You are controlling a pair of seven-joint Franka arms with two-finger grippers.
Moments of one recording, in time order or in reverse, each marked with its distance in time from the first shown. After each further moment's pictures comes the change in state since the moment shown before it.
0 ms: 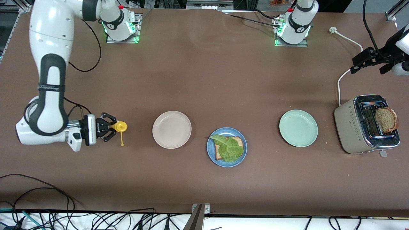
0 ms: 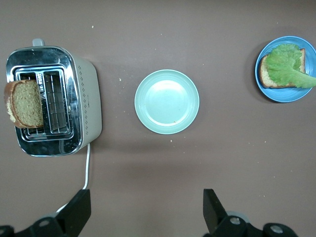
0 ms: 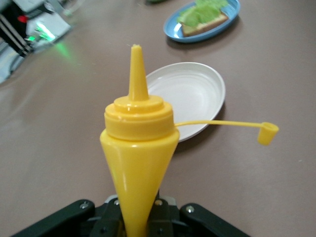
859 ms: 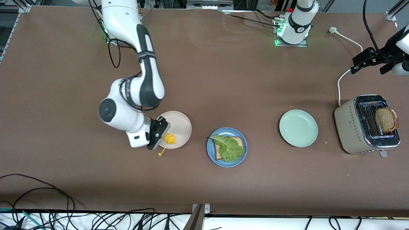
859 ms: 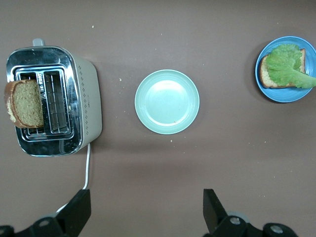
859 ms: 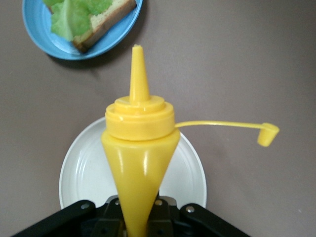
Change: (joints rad) left arm 0.001 0.000 0.000 0.000 0.000 0.000 0.000; right arm 0.598 0.045 -0.201 0.033 -0.176 0.523 0.906
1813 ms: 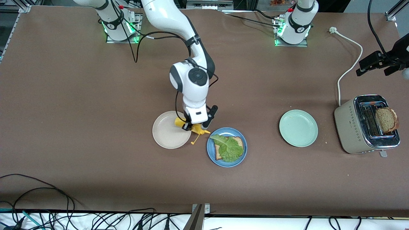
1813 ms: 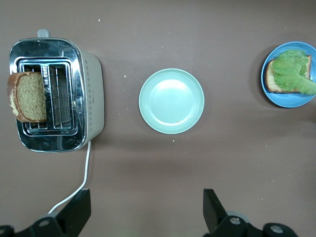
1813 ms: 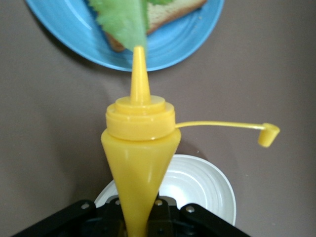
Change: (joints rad) left arm 0.047 0.014 0.003 0.000 -0.022 0.000 0.000; right arm 0.246 0.114 0.065 0.091 -0.606 0.198 0.473
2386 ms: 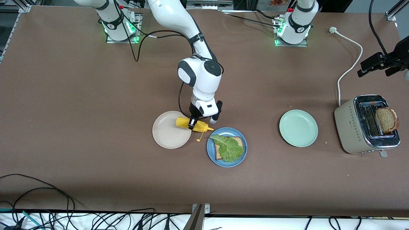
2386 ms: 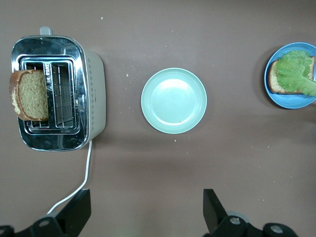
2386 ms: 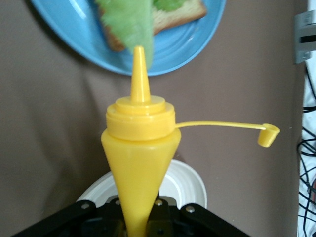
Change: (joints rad) left arm 0.012 0.007 0.000 0.000 0.000 0.000 0.000; right arm 0.044 0.019 0.004 0.001 -0.219 0.043 0.057
